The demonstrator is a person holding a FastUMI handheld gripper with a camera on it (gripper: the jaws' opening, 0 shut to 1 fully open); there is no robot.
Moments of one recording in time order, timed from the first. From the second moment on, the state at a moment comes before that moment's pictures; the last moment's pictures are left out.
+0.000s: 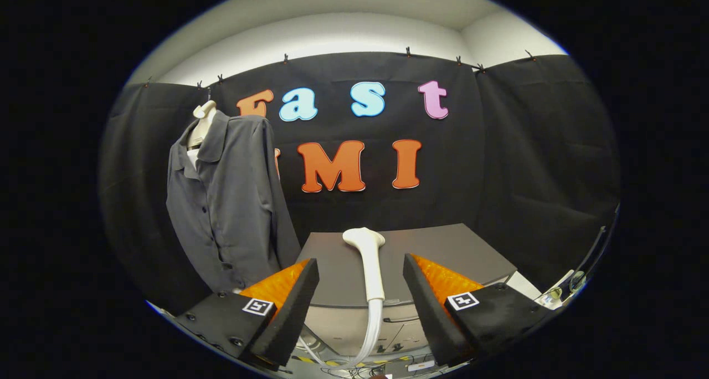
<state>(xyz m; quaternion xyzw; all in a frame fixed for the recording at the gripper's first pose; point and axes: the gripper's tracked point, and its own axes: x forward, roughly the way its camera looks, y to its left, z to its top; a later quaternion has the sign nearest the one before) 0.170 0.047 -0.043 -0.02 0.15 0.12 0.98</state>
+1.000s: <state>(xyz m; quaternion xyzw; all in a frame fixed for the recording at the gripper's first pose) 0.370 0.054 -0.148 -0.03 0.34 0.12 0.93</state>
